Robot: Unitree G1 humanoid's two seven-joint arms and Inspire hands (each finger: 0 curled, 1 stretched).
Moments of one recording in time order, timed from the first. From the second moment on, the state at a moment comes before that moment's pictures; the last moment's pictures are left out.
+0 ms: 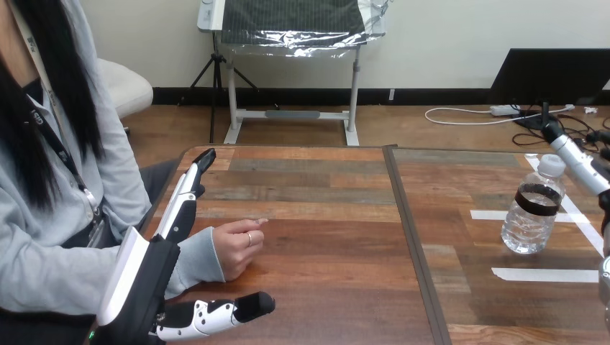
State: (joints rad) left arm 0.24 0.30 0.01 0.20 0.30 -0.94 0.10; right arm -0.68 -0.52 -0.23 1.34 -0.12 -0.43 -0.19
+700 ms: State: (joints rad) left arm 0.24 0.30 0.01 0.18 0.28 -0.95 0.08; right arm -0.68 -0.50 -0.24 1.34 -0.08 -0.37 -0.10
